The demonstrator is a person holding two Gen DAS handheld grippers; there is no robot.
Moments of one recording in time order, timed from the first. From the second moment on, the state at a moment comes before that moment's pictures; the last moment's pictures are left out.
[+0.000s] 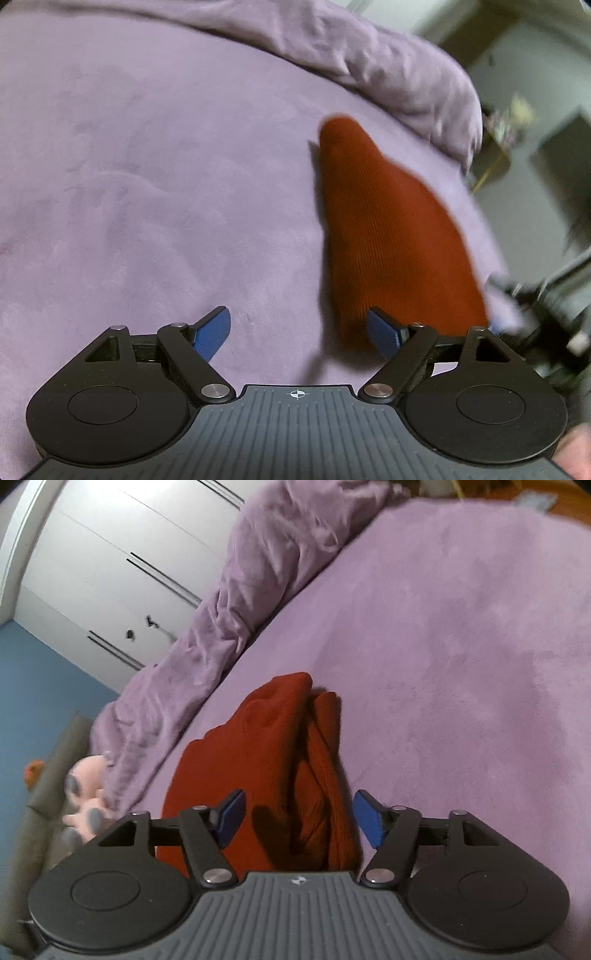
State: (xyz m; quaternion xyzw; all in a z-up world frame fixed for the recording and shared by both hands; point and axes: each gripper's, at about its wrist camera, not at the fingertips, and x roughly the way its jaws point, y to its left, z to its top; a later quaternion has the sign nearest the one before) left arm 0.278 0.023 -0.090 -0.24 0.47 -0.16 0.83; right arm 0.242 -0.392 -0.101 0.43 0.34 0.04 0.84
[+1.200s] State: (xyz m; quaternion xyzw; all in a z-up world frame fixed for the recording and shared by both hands) left arm 0.265 0.108 -0.043 -0.35 0.40 -0.18 0.83; right arm 0.292 -0.249 -0.092 0.48 0.43 0.30 0.70
